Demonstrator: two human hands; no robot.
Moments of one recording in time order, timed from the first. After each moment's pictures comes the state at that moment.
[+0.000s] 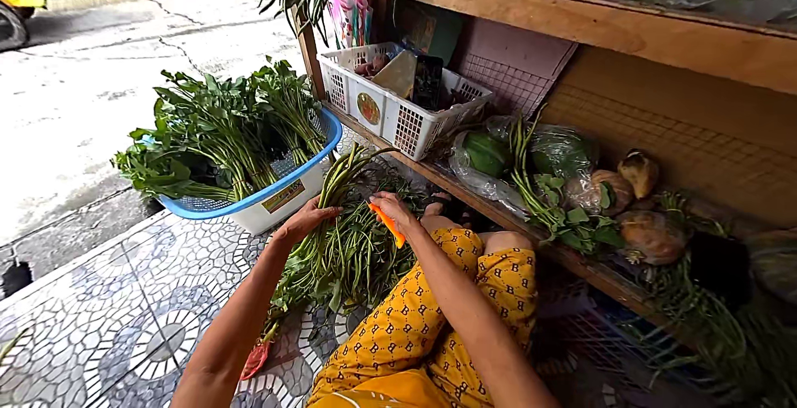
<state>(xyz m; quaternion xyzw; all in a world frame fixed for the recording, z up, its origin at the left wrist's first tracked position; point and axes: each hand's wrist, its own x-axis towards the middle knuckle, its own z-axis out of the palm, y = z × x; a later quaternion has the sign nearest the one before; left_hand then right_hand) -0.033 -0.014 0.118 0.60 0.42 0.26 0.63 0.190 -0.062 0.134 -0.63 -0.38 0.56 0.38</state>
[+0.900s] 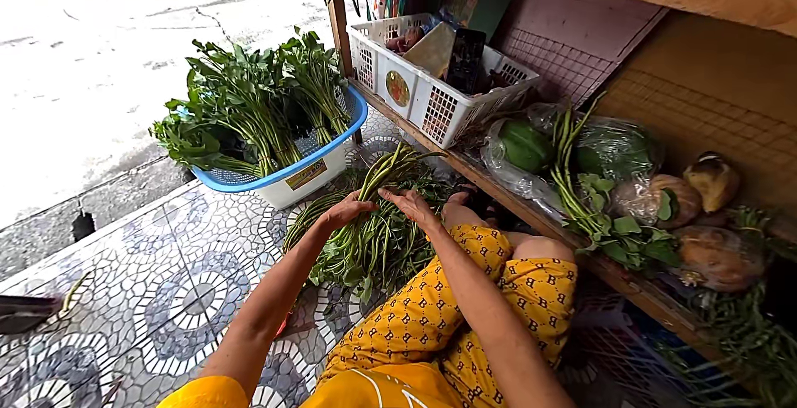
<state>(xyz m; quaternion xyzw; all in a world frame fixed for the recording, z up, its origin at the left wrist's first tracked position) -0.004 -0.010 0.072 0.58 0.40 0.21 0.68 0.198 -0.058 0.106 -0.70 -0.51 0.46 0.20</state>
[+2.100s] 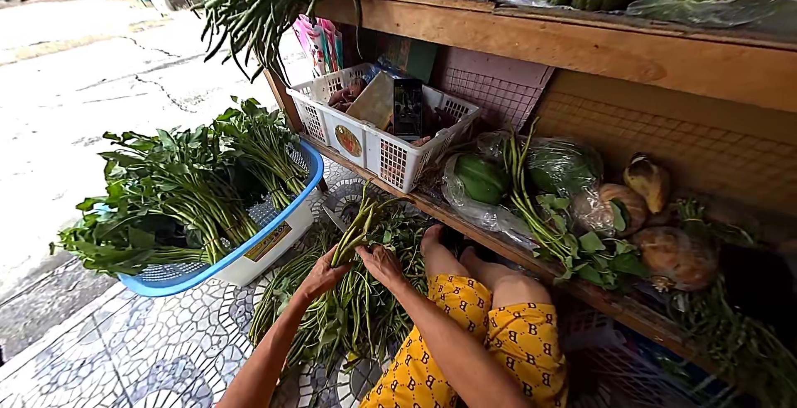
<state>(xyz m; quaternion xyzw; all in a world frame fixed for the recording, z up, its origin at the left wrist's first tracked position) 0.006 0.010 0.043 0.73 0.43 0.19 0.50 0.191 -0.048 0.087 -0.73 -0.50 0.43 0.18</state>
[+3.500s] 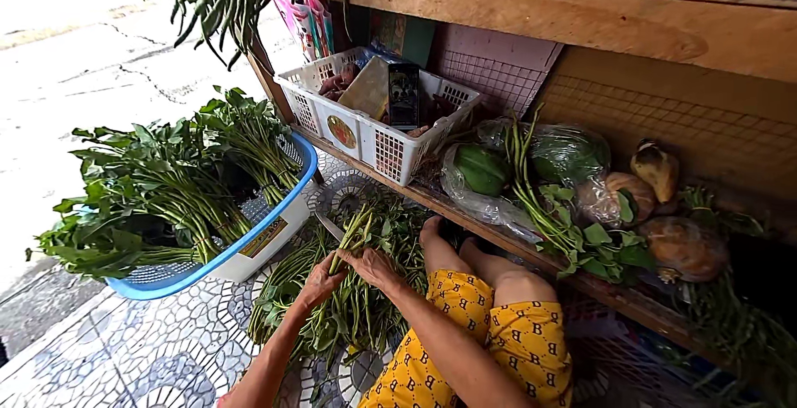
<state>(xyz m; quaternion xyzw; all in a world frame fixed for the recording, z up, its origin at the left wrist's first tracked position) -0.003 -0.001 0.018 0.73 0.47 0.15 0.47 0.181 -0.054 0.096 -0.72 -0.51 0.46 0.12</state>
